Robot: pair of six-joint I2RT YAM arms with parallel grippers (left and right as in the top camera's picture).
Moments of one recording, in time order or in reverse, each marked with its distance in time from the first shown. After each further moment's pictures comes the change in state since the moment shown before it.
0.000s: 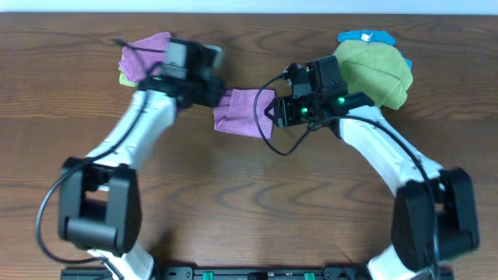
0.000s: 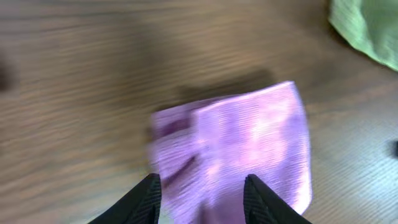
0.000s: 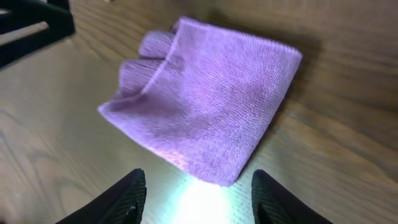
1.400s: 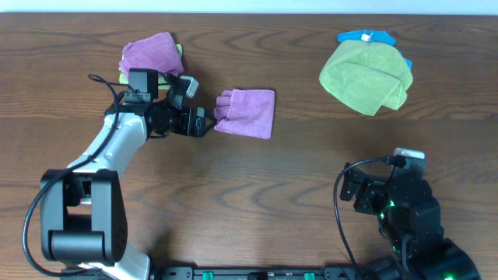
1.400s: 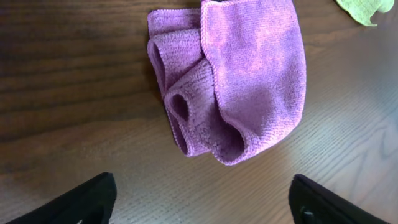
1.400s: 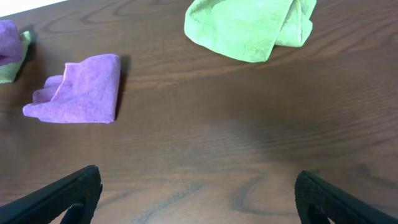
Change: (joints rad) left arm 0.150 -0.069 -0.275 0.044 0.291 0.137; right arm 0.042 -1.199 -0.489 -0.411 0.686 0.290
